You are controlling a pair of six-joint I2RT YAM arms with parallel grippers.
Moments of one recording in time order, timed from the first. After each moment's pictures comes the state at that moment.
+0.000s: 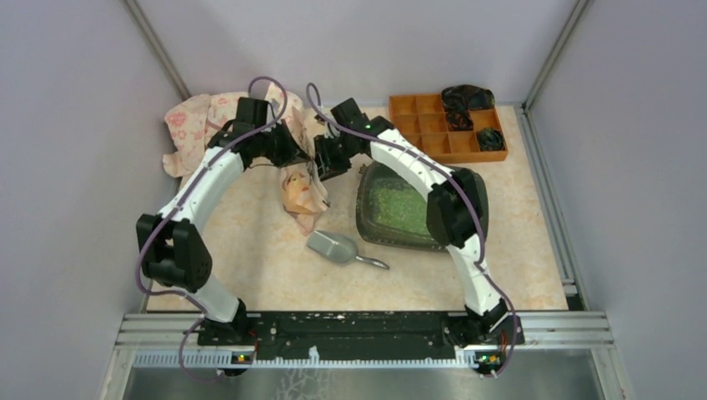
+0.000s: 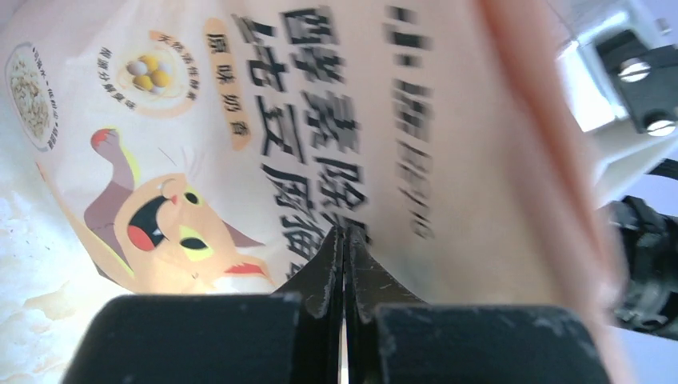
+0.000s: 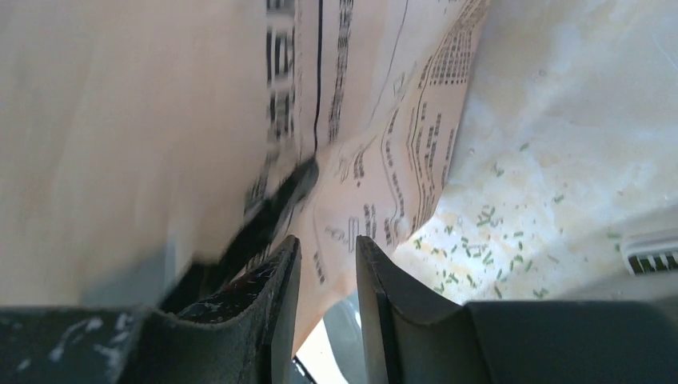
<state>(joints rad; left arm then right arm) -0.25 1.65 1.44 -0.58 0.32 -0.64 0.68 2.25 2.13 -0.77 -0.52 0.39</state>
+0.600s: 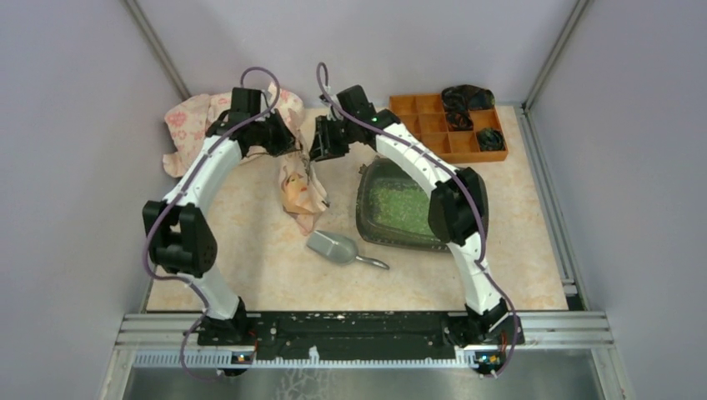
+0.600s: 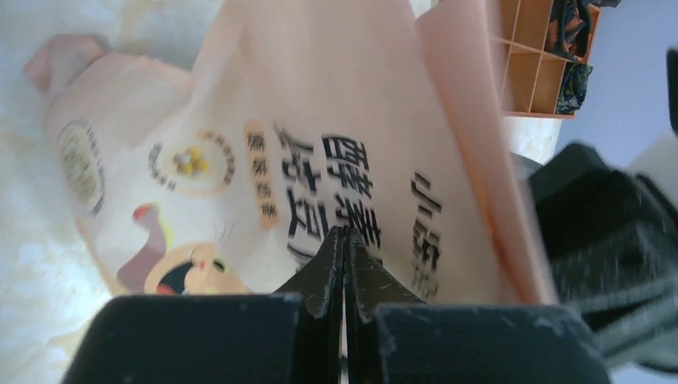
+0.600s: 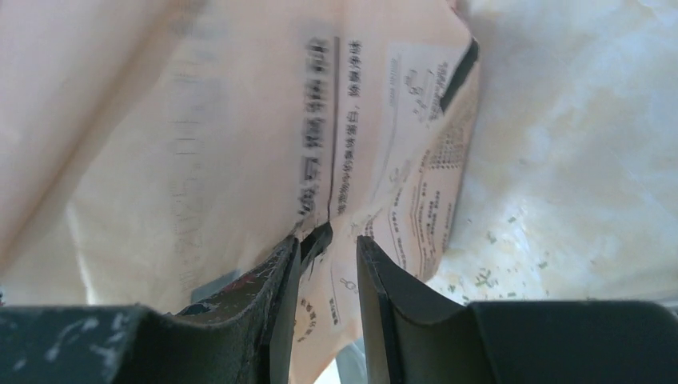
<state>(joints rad) -0.19 1.68 1.51 -0.56 0.31 -0.64 0.64 2.21 2.14 -0.64 -0.51 0.46</state>
